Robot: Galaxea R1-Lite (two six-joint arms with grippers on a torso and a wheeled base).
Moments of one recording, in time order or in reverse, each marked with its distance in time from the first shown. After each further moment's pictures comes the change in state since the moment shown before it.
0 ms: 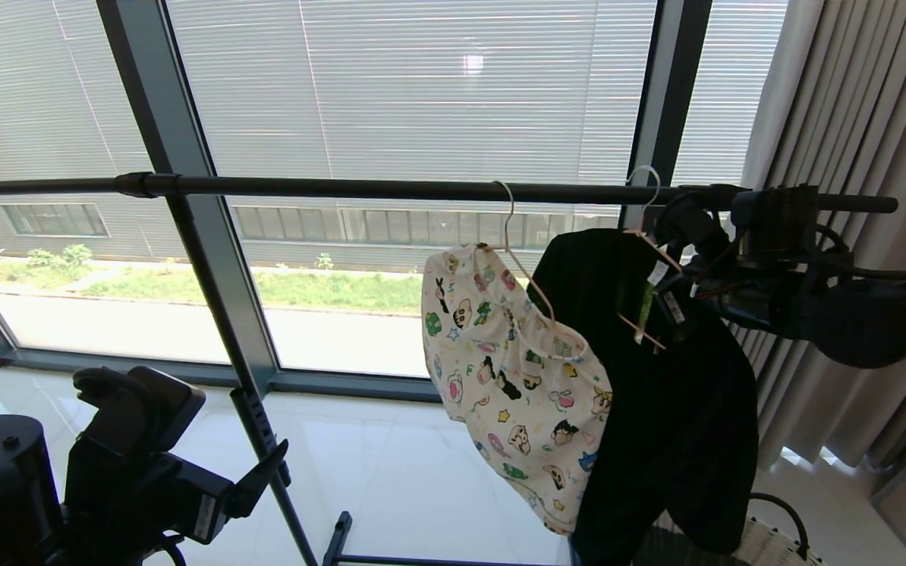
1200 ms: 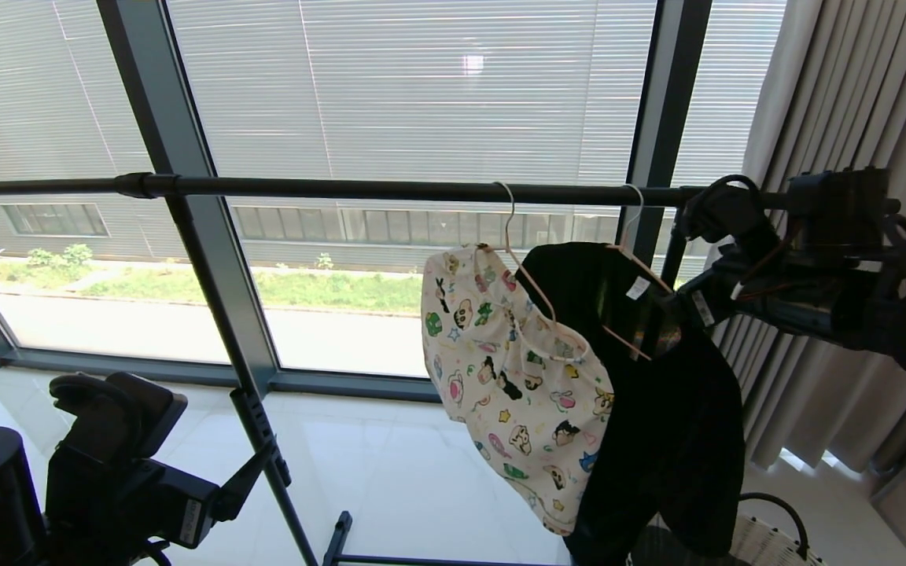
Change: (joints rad) left arm 0.003 -0.032 0.023 0.000 0.067 -0.001; right arm 0.029 -0.180 0.120 0.040 0.000 0.008
